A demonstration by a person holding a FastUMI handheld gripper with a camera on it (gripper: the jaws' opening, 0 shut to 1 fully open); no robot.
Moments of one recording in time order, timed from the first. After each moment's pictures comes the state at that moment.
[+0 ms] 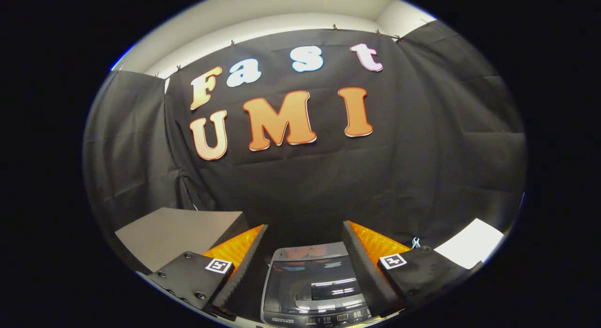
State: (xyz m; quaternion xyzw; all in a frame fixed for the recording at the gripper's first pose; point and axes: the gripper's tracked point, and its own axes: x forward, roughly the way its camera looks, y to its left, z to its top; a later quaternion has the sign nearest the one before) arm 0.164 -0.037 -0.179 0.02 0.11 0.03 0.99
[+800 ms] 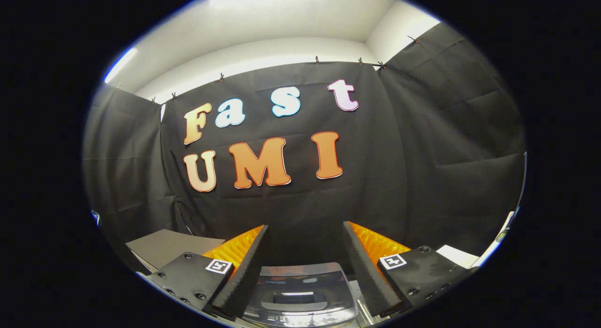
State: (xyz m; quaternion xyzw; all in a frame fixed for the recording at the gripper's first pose) arm 0.080 -0.179 -0.031 0.02 0.03 0.02 1.00
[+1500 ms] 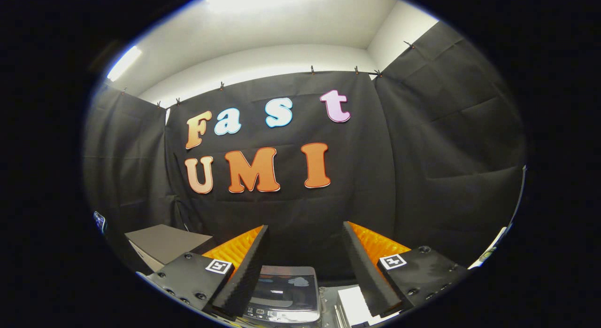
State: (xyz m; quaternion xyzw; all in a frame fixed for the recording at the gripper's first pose) arm 0.027 -0.278 0.005 0.00 0.01 0.03 1.00
